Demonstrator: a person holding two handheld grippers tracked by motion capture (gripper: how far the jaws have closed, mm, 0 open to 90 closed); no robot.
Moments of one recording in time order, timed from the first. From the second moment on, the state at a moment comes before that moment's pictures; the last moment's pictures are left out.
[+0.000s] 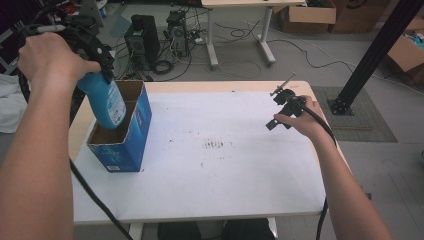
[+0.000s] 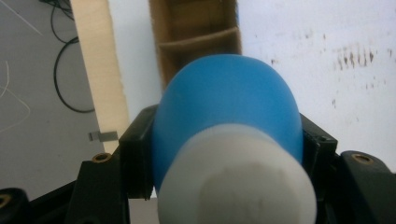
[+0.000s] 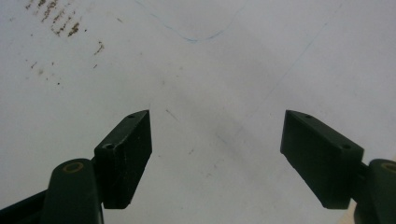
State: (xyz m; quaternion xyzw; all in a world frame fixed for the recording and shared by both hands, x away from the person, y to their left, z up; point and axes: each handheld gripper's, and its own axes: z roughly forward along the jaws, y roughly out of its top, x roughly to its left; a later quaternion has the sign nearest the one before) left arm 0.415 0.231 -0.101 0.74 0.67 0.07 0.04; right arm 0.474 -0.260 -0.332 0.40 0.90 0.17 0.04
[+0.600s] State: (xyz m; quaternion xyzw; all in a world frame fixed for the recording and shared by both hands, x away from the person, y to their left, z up) left arm 0.419 0.242 -0.124 0.72 0.68 0.07 0.04; right arm 0.474 -0.261 -0.333 0.40 0.90 0.16 0.04
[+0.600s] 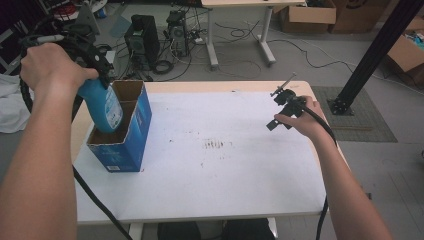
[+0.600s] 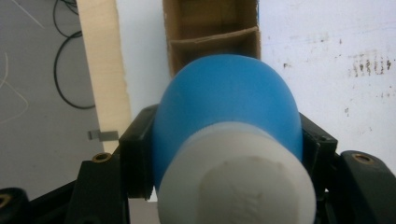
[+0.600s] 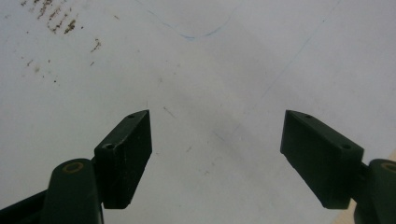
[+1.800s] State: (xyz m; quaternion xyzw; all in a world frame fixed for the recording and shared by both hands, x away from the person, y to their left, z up) left arm 0.433 0.239 -0.230 0.73 0.69 0.04 -0.01; right arm 0.474 -0.266 -0.335 0.40 0.90 0.16 0.05
